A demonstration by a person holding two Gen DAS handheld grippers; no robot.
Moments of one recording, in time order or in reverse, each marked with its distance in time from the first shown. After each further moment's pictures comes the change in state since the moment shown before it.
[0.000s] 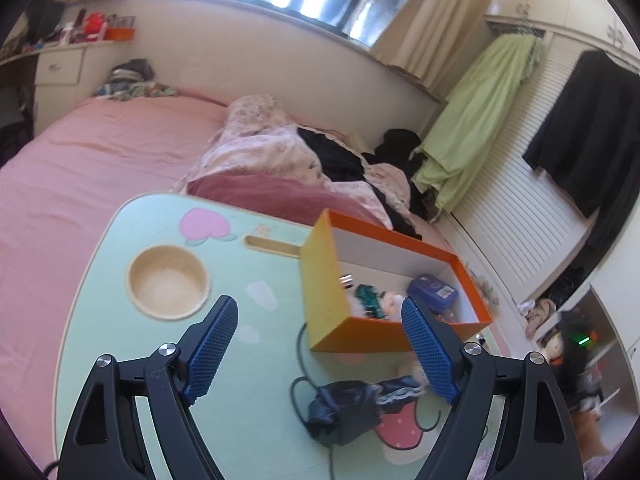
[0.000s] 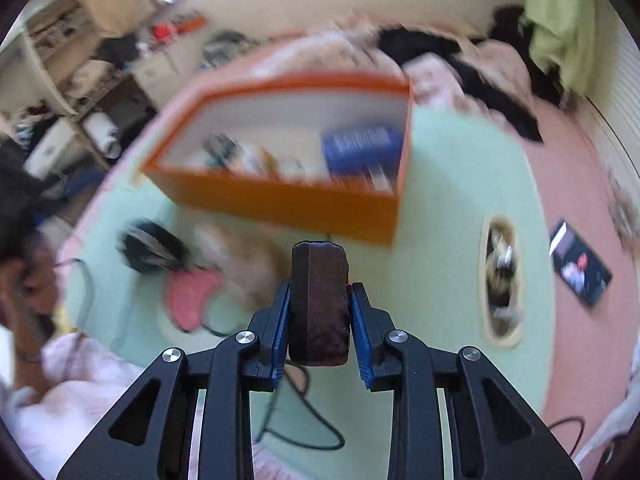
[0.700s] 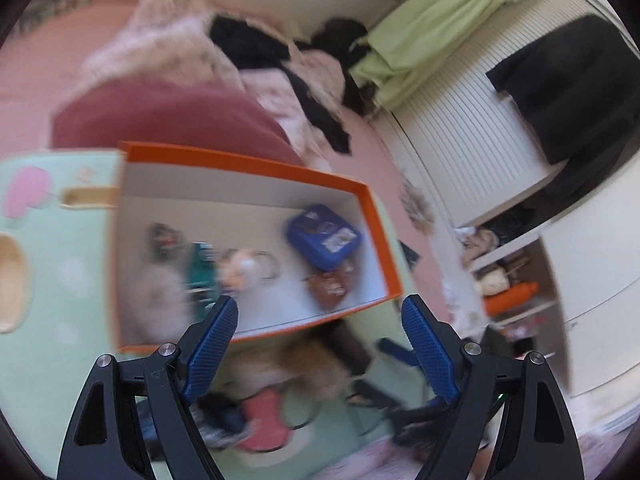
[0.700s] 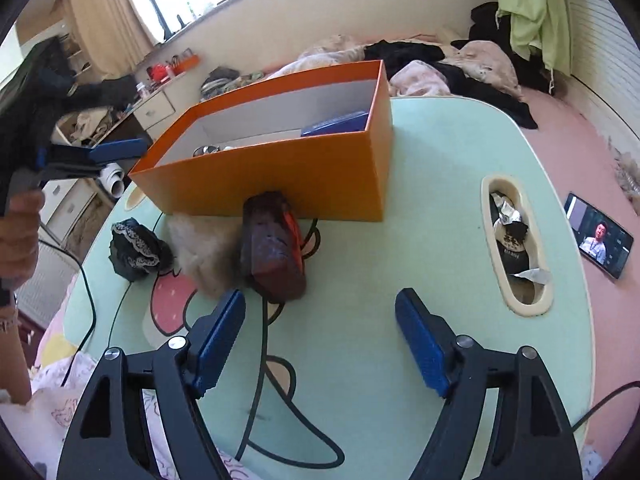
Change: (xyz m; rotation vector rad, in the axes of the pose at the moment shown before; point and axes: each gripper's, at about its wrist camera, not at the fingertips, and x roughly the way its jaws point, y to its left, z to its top) left arm 0.113 -0.098 0.031 -0.063 0.491 -0.255; right arm 0.005 -0.012 -0.023 0.090 -0.153 0.077
